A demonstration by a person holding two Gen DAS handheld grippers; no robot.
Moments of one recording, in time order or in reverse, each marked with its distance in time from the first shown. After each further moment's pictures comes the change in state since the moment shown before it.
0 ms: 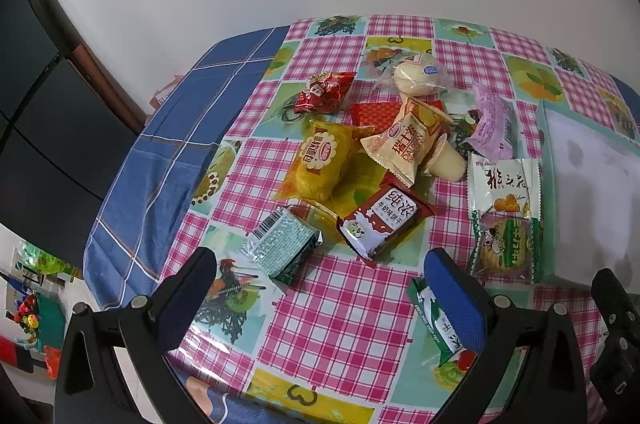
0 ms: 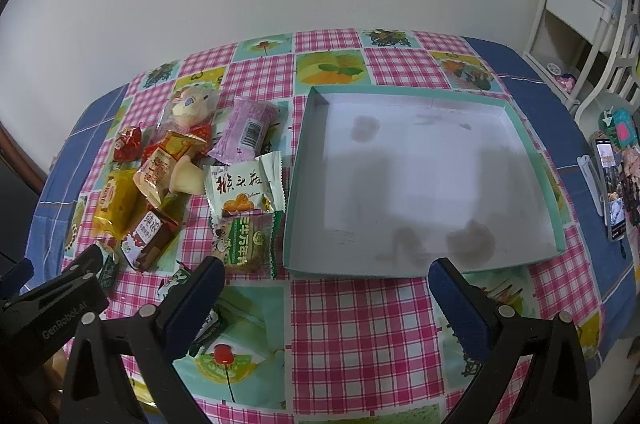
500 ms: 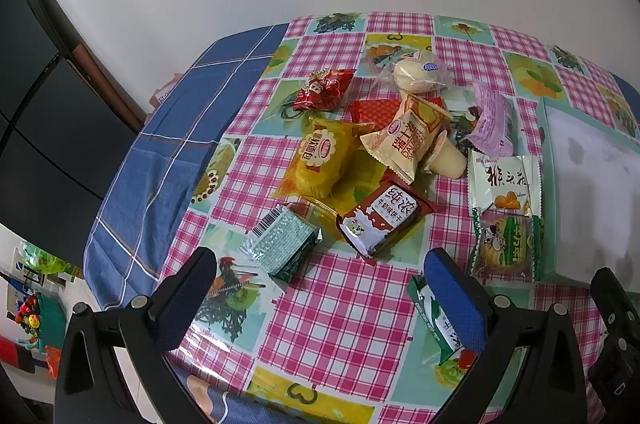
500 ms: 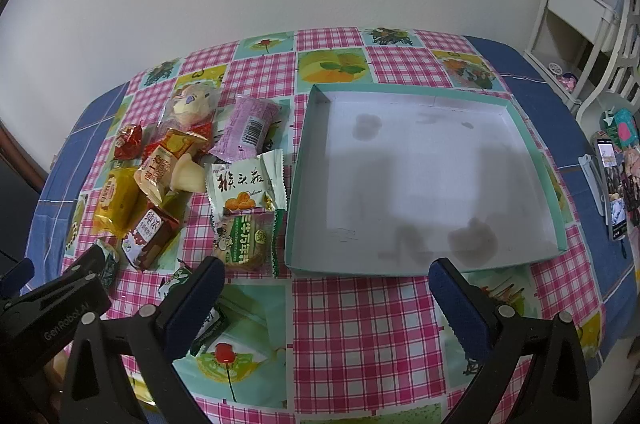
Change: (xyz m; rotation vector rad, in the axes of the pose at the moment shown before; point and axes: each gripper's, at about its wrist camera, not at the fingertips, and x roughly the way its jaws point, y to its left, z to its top) left arm 0.002 0.001 -0.002 0.004 0.006 -0.002; right arm 0.001 0.001 0.000 -0.003 0.004 0.000
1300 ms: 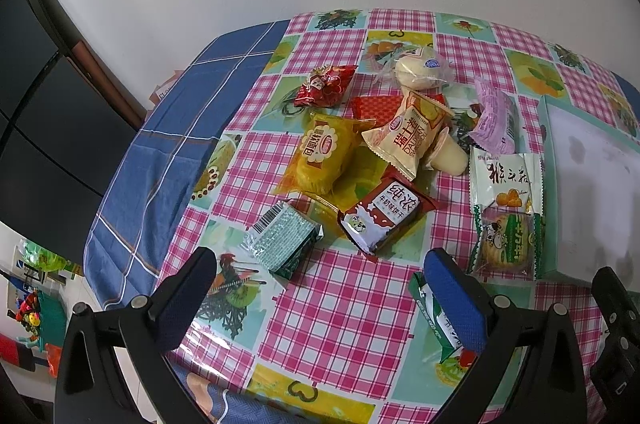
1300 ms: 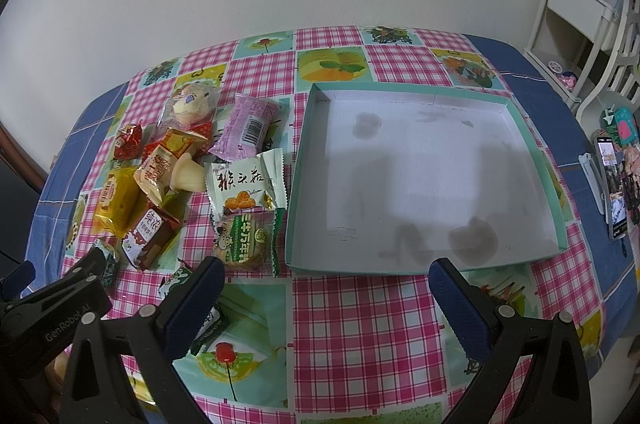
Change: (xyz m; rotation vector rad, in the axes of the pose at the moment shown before) left arm 0.001 0.001 -0.002 -0.003 0.007 0.002; right arm 0.000 0.000 0.000 0.000 0.002 0.001
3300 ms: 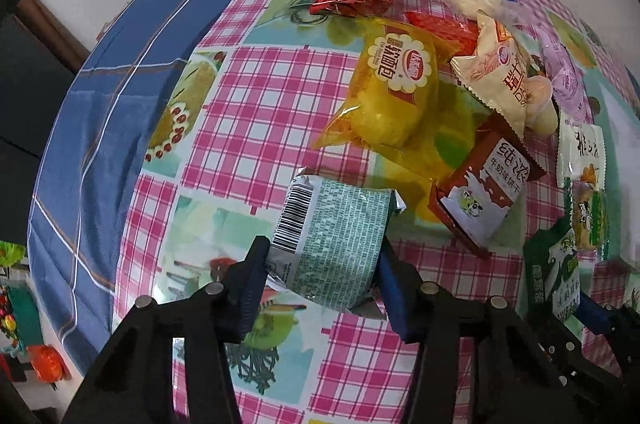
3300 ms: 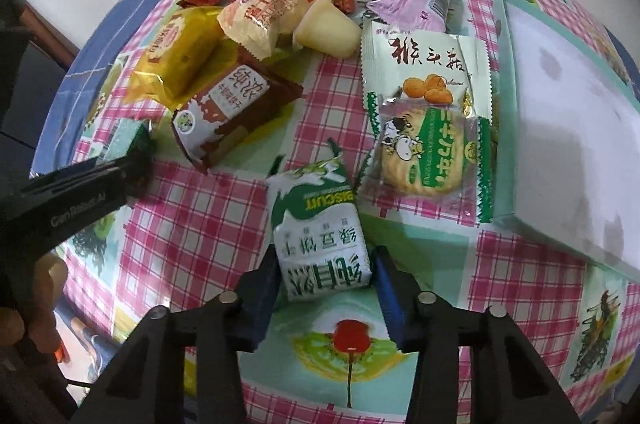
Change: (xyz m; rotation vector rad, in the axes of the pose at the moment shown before) left arm 0.118 0.065 0.001 -0.007 0.248 -0.197; right arm 0.101 0.128 -0.035 -0.266 0.339 0.163
